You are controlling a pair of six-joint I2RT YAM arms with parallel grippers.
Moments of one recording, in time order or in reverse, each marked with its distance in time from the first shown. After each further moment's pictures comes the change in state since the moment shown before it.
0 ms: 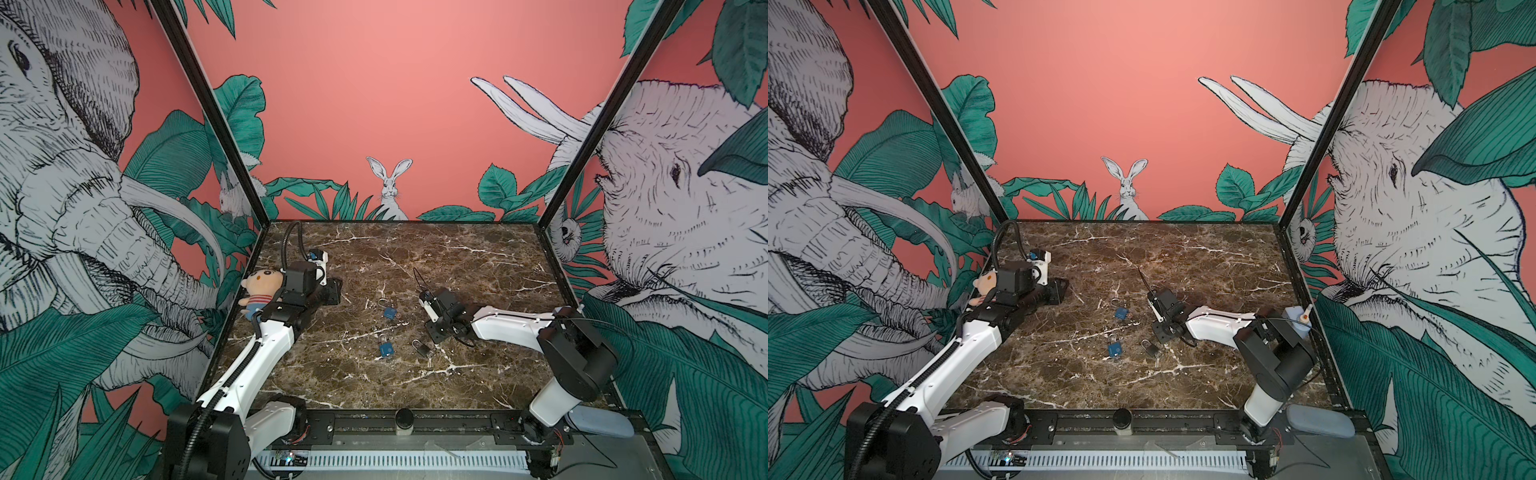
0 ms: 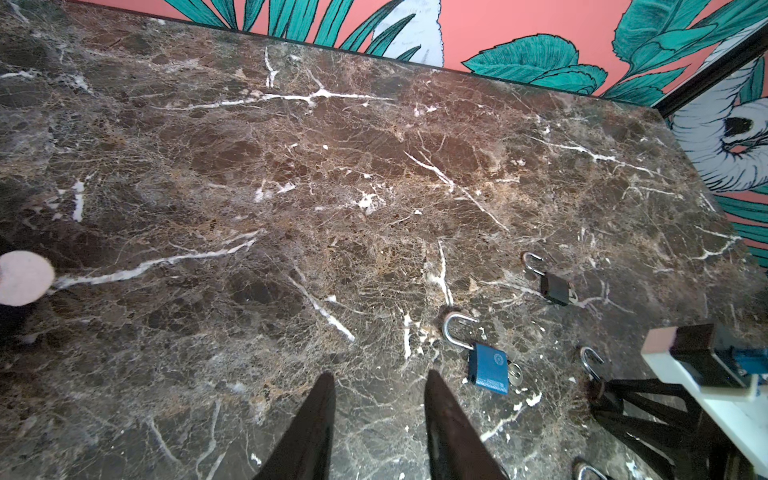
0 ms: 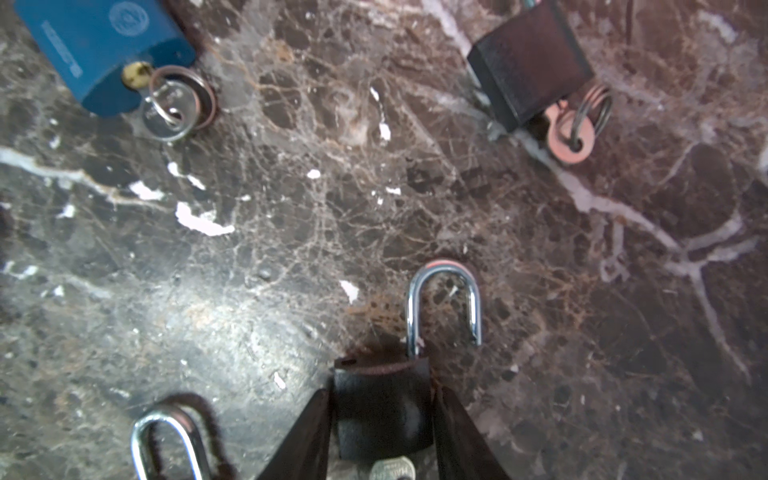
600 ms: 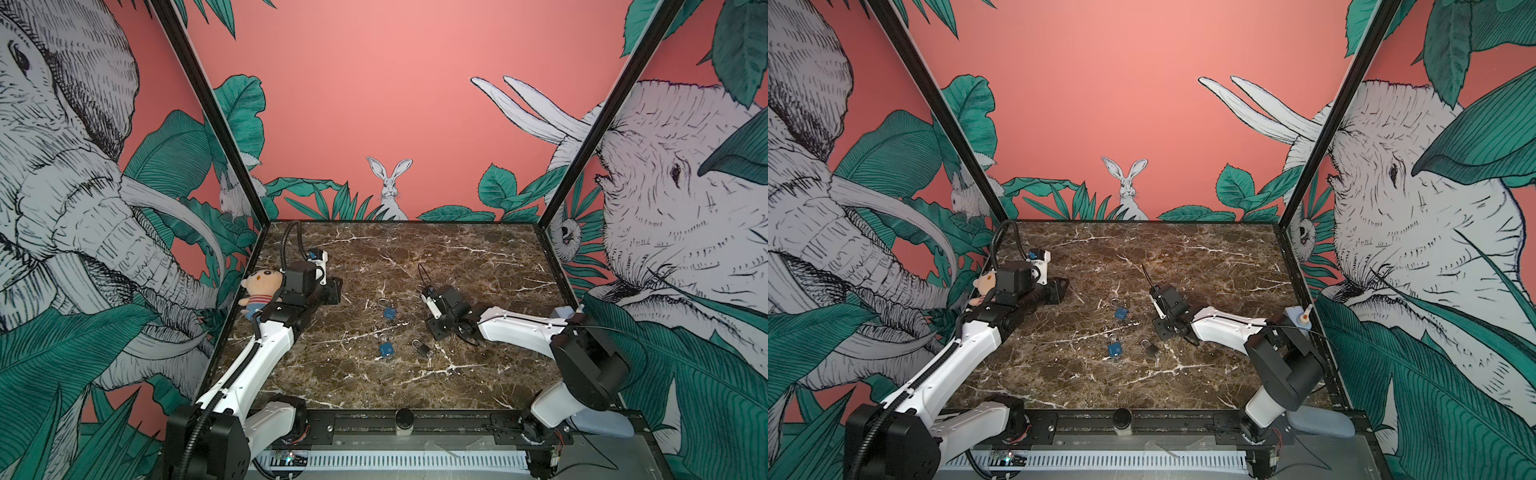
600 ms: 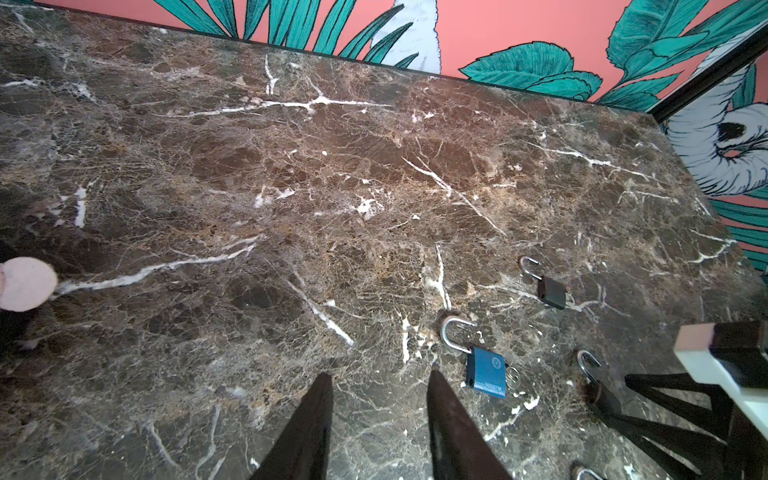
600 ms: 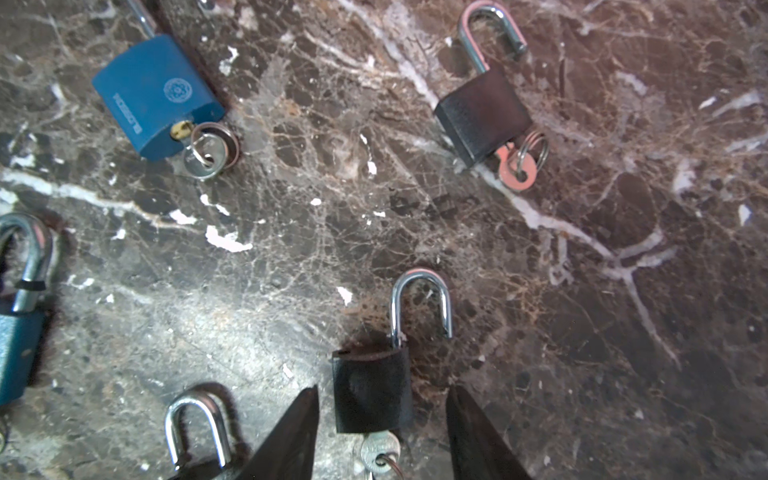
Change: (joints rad) left arm 0.000 -0.007 0.000 0.007 0.000 0.000; right arm -0.010 -0.065 -0.012 0.004 0.000 0.002
